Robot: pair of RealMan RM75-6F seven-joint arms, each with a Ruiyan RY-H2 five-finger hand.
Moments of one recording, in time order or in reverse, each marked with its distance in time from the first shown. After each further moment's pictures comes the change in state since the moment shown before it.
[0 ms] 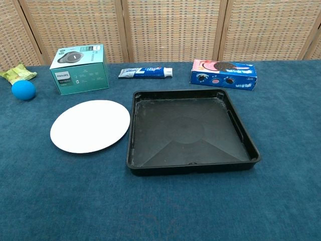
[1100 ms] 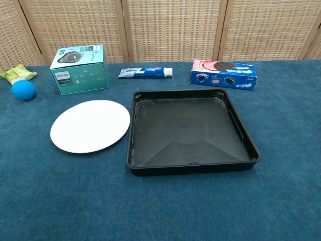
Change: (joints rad) left arm -0.014 -0.035 0.007 0.026 0.020 -0.009 0.006; right arm 0.001 0.006 -0.019 -0.004 -0.030 -0.003 0.010
